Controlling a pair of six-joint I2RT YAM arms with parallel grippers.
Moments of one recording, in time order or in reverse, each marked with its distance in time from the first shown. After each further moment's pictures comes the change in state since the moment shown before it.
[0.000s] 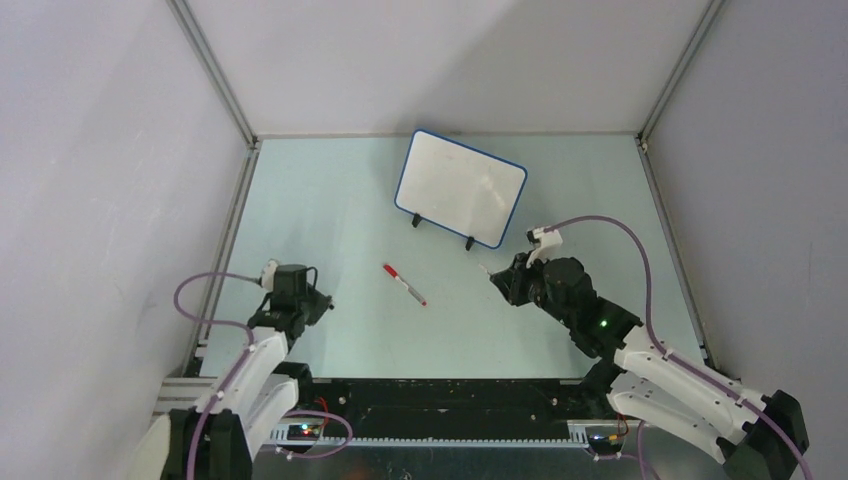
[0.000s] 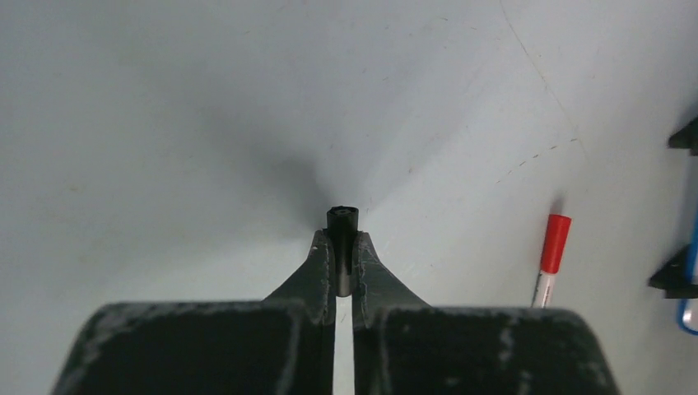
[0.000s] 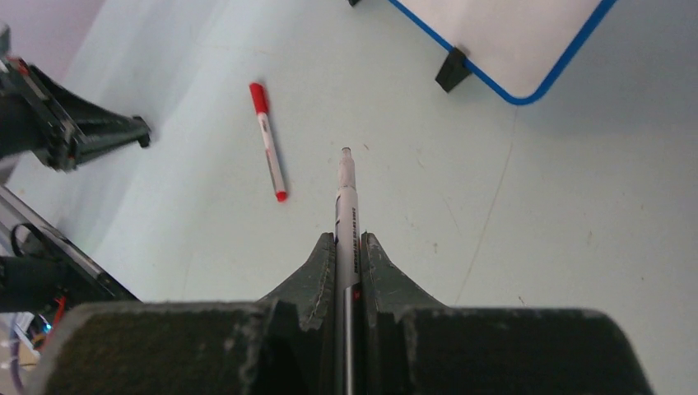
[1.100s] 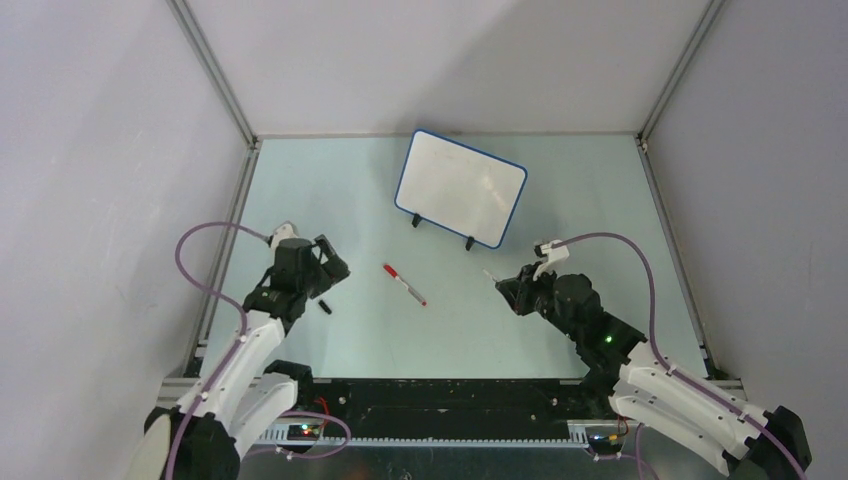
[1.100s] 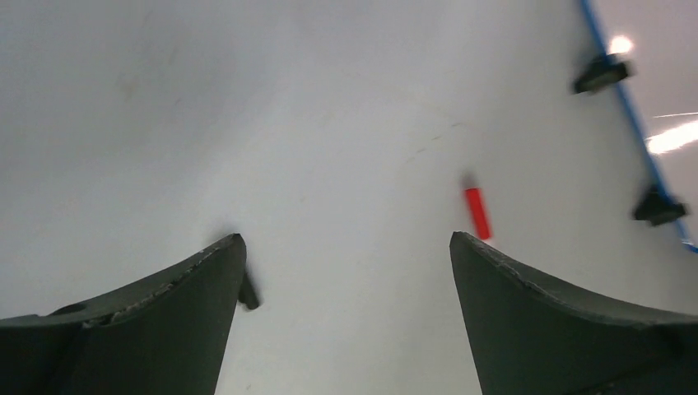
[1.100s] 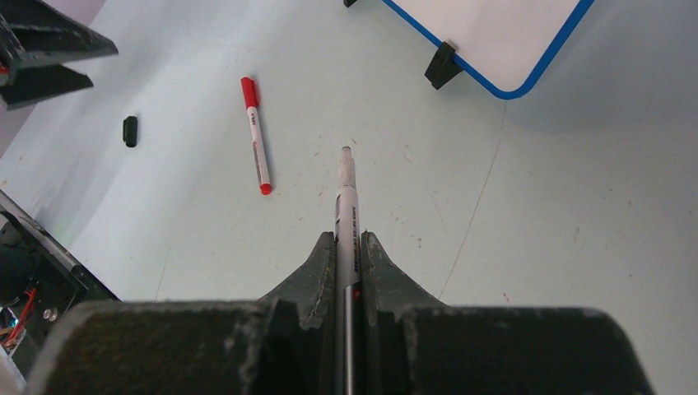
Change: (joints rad) left arm -0.140 0.078 0.257 -0.122 -0.098 0.279; right arm -0.012 -0.131 -0.161 0.085 0.000 -0.050
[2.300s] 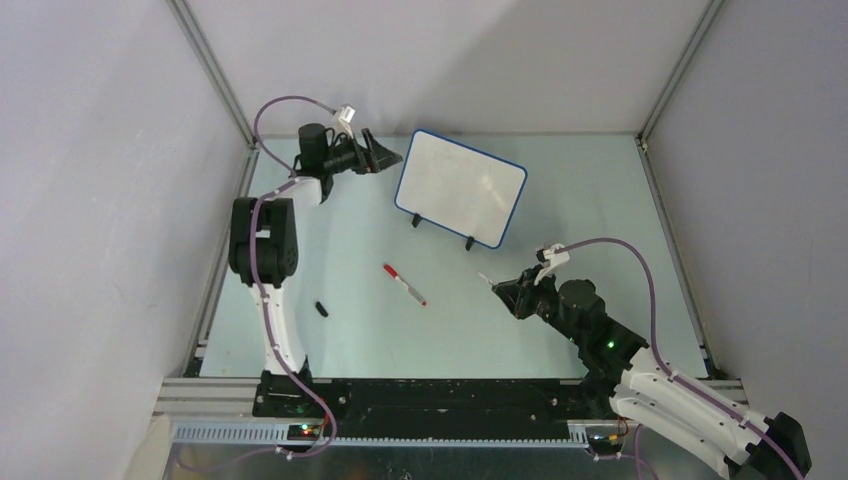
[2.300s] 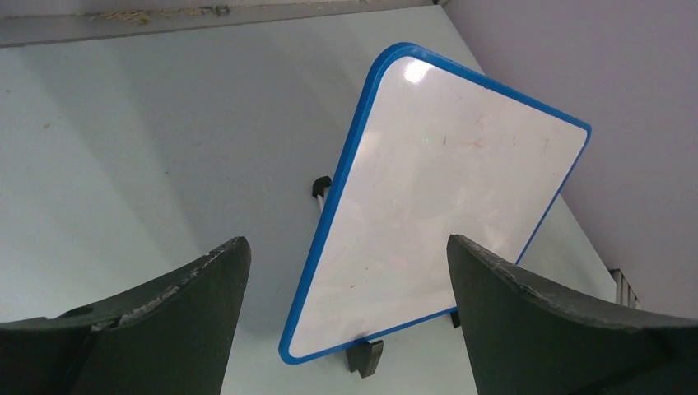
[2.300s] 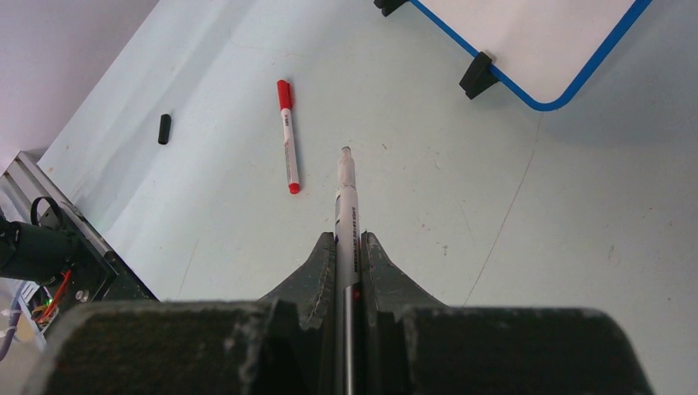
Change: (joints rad) left arm 0.135 1.243 0.958 0.815 1.042 0.224; right arm -0.002 -0.048 -0.049 0.066 -0.071 0.000
